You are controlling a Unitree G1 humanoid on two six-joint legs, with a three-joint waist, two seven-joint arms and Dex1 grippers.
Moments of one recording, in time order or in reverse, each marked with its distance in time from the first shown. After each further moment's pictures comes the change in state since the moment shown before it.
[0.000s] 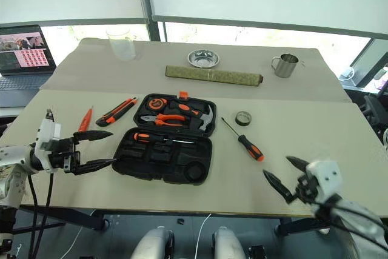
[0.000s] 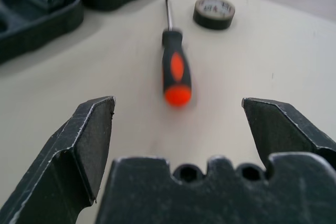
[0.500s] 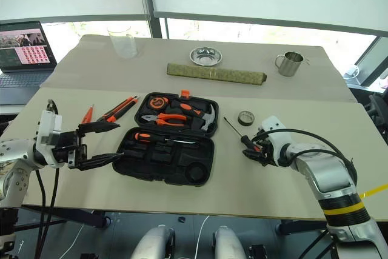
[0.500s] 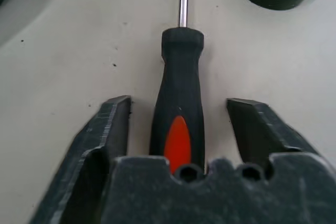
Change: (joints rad) left arm 0.008 -0.010 -0.001 -0.183 -0.041 0.100 0.070; right arm -0.586 -0.116 0.414 0.239 -0.117 0.576 -0.040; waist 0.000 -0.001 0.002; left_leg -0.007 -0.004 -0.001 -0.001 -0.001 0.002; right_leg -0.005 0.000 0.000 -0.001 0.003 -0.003
